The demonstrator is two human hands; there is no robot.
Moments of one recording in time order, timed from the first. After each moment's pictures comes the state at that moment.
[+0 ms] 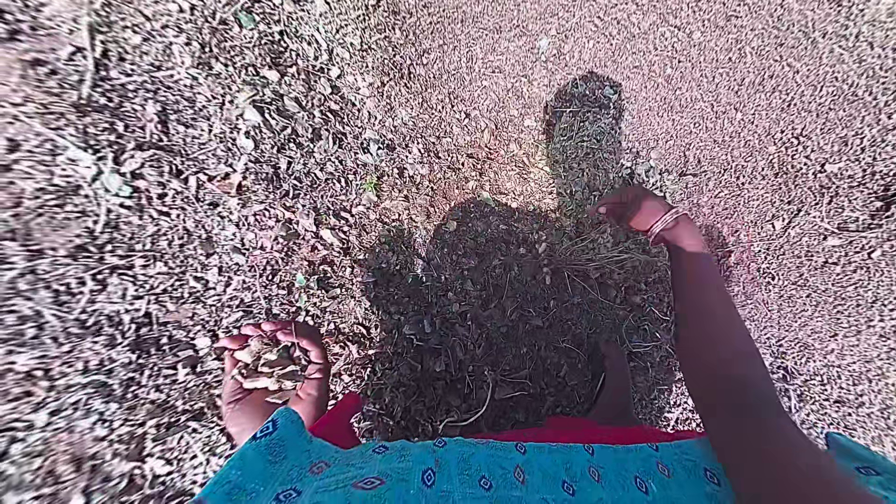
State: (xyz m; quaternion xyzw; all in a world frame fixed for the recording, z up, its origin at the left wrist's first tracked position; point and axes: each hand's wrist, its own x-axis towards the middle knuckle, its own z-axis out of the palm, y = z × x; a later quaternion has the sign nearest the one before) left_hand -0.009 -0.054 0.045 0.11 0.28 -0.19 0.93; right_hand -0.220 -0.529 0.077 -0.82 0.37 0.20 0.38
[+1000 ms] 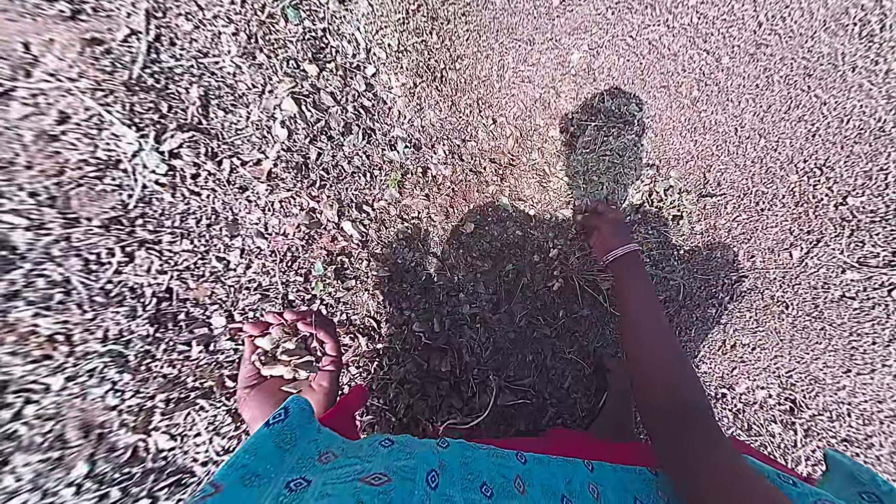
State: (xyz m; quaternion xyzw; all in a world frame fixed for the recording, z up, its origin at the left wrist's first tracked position) left_hand -0.008 -0.024 0.005 0.03 0.21 -0.24 0.95; right_hand -0.177 -0.469 0.004 -0.60 0.49 -0.15 0.61
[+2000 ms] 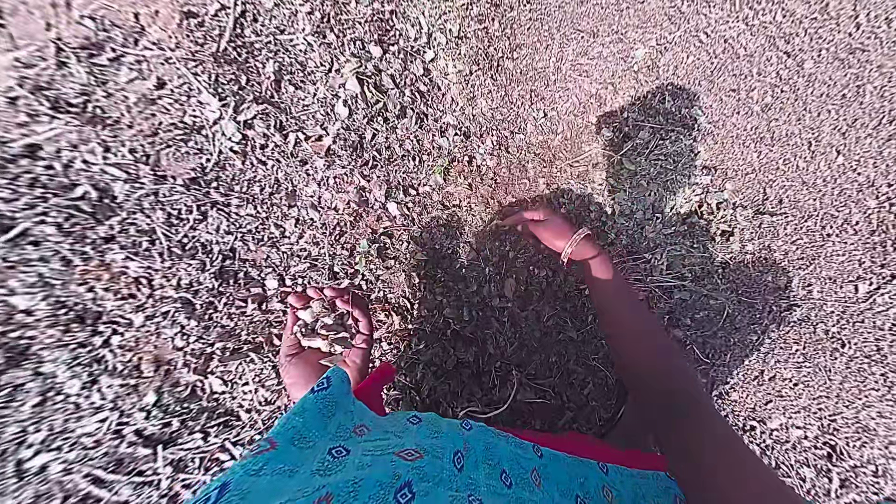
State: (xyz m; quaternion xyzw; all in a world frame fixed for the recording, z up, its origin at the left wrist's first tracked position) left_hand -0.009 -0.026 0.015 0.09 0.25 -0.16 0.95; right_hand -0.061 -0.374 0.022 -0.80 0.26 0.21 0.50
